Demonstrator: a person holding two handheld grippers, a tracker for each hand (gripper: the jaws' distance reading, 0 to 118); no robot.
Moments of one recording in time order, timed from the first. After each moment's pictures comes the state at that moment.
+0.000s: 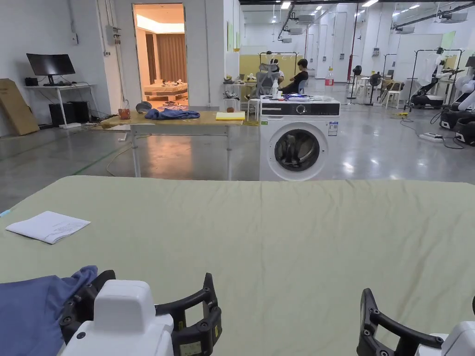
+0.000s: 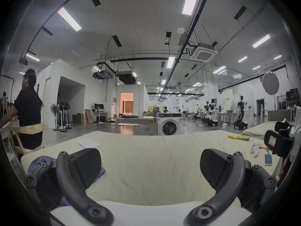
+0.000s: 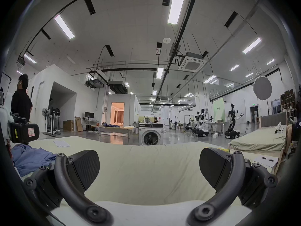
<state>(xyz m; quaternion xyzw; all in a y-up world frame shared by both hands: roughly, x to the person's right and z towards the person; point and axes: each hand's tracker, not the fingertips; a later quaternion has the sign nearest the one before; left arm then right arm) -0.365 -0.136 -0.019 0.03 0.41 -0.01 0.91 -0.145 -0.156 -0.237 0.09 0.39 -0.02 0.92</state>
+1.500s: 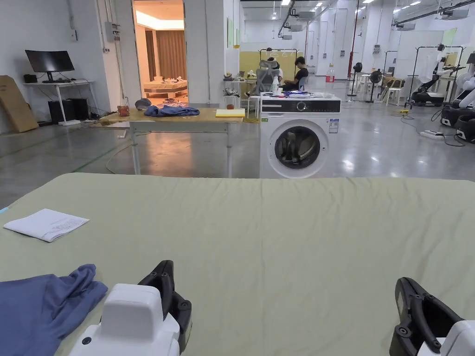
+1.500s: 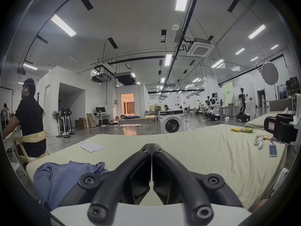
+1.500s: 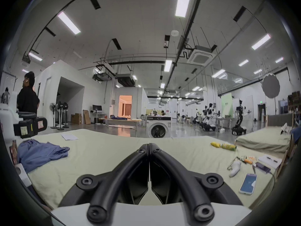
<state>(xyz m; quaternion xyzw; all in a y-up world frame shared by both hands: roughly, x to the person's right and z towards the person) -0.357 -0.139 -0.026 0.01 0.42 -0.05 0.91 -0.152 -0.152 -0.233 0.05 0.42 0.00 0.91</state>
